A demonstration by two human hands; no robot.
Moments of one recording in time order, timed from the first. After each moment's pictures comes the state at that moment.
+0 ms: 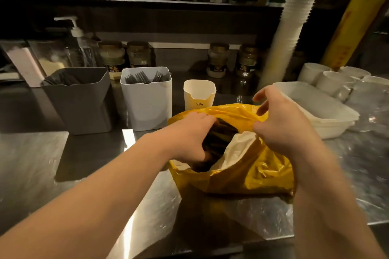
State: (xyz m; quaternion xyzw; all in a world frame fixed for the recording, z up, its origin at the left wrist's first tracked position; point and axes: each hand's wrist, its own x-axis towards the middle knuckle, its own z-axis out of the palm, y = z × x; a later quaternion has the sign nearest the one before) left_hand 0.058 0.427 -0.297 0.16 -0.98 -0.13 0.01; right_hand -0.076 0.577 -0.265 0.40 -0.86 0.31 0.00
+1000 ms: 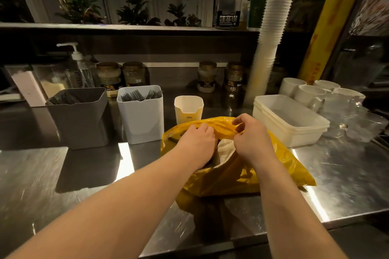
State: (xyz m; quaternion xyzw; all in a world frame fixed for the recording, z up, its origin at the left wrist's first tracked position) left_hand 0.015 0.457 -0.311 0.16 -0.97 0.19 -0.02; right_hand -0.083 0.567 -0.299 0.34 -0.86 0.38 0.01
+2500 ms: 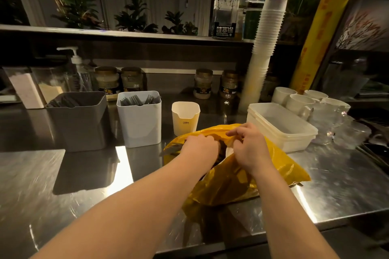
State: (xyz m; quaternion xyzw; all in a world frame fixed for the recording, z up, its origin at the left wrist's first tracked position) left_hand 0.006 0.473 -0.307 0.20 -0.98 0.09 -0.03; right_hand -0.088 0.577 -0.305 0.39 -0.83 0.40 0.05
